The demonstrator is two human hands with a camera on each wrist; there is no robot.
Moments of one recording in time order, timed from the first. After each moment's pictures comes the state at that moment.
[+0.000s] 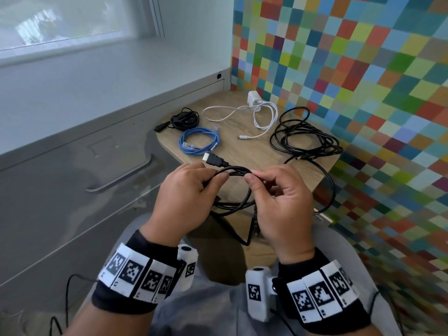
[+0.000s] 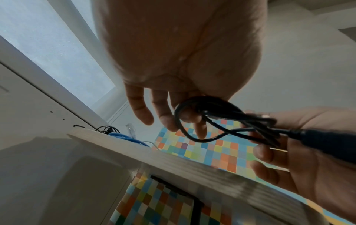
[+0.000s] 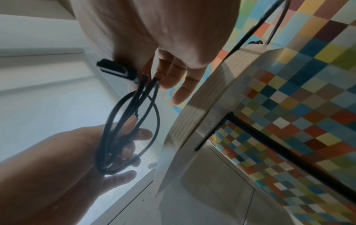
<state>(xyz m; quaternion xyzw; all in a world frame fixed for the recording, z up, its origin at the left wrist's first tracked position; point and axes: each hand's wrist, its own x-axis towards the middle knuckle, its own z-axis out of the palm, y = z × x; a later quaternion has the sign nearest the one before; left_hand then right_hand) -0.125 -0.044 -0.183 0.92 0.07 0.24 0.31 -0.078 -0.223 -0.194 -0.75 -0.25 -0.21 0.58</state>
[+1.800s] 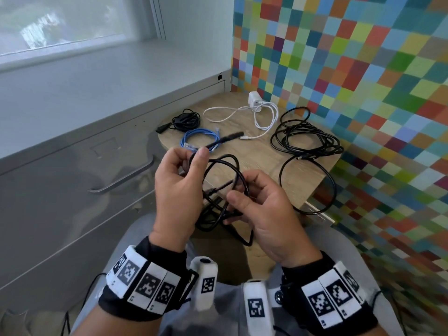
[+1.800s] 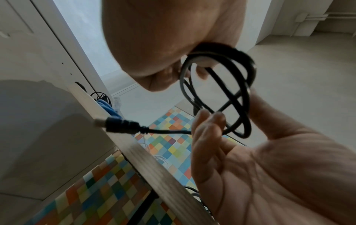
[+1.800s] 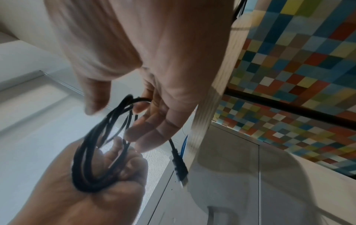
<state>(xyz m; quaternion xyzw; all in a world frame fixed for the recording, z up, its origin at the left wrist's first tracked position) -0.129 -0.063 -0.168 0.66 0.13 0.37 0.64 -0.094 -0.215 -0.184 -0.56 -0.19 0.22 0.78</state>
